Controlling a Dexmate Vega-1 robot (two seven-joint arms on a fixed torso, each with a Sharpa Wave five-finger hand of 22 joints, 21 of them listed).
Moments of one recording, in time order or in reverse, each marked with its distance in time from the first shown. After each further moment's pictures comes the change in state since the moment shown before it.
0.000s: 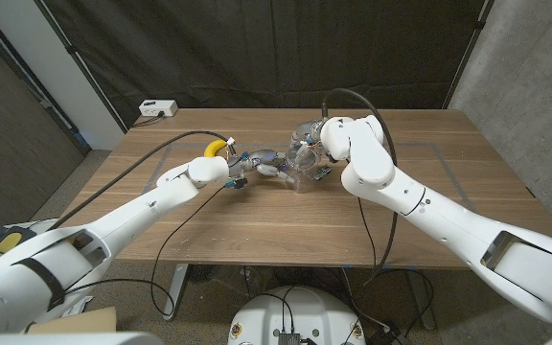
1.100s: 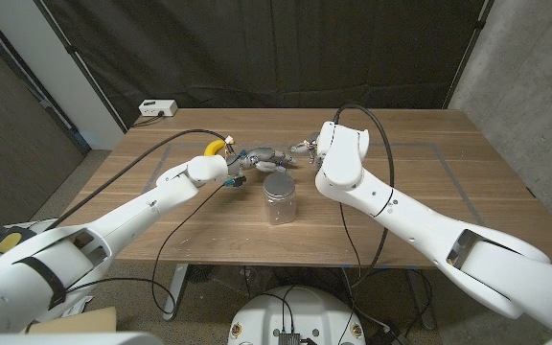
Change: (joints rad) left arm -0.004 0.000 0.003 0.005 0.002 0.004 0.006; left_hand -0.023 0.029 0.021 0.002 0.007 0.022 0.019 -0.012 0.008 -0.005 0.005 0.000 0.002 -0.004 -0.004 0.000 0.000 -0.006 0.006 -0.010 -0.001; right arm 0.026 0.120 -0.046 0.105 0.013 -0.401 0.044; right_hand -0.792 -0.017 -0.131 0.250 0.022 -0.167 0.166 -0.124 -0.002 -0.089 0.130 -0.209 -0.024 -0.101 0.161 -0.150 -0.043 -0.349 0.292 -0.073 -0.003
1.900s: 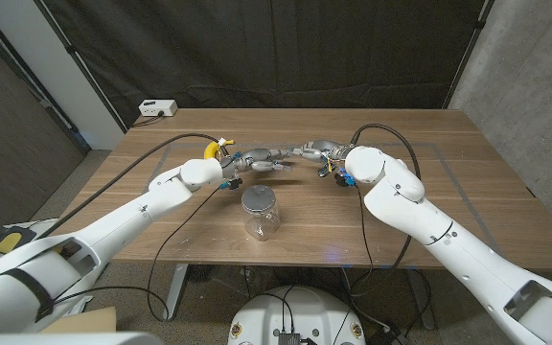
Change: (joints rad) left arm 0.096 0.055 -0.098 -0.110 -0.080 -0.032 0.040; left_hand -0.217 0.003 -0.044 0.079 -0.005 -0.329 0.005 -0.074 0.000 -0.287 0.110 -0.071 0.009 -0.193 0.050 -0.012 0.015 -0.160 0.033 -0.017 0.019; right arm -0.334 -0.154 0.345 -0.179 0.680 0.477 -0.670; right_hand 0.065 0.056 0.036 -0.083 -0.018 -0.166 -0.142 0.020 -0.024 -0.244 -0.111 0.024 0.000 -0.388 -0.094 0.024 -0.011 -0.545 -0.001 0.006 0.000
